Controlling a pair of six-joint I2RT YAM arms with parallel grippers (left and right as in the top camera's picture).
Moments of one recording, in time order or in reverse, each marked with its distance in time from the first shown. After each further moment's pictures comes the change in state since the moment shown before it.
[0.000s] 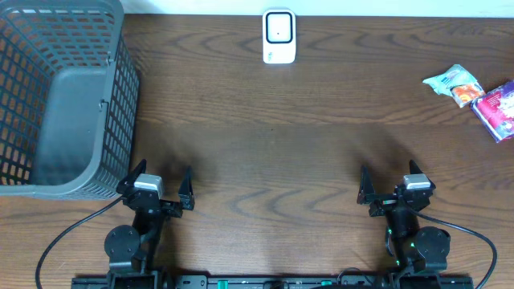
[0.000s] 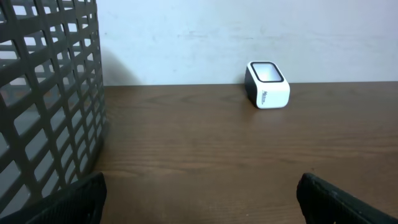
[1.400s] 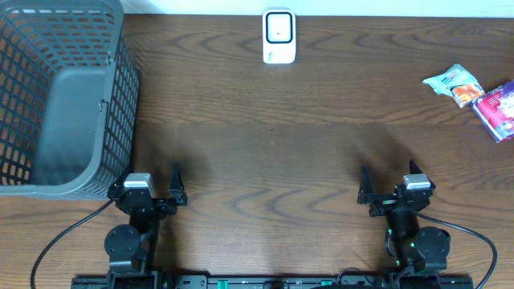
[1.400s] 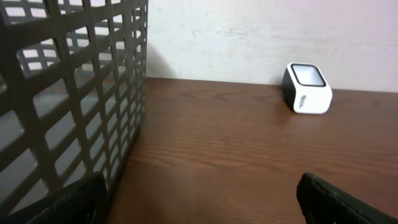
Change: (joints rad) left arm 0.000 0.000 0.004 -0.024 -0.154 -0.028; right arm 0.000 0.000 0.000 0.000 0.000 0.000
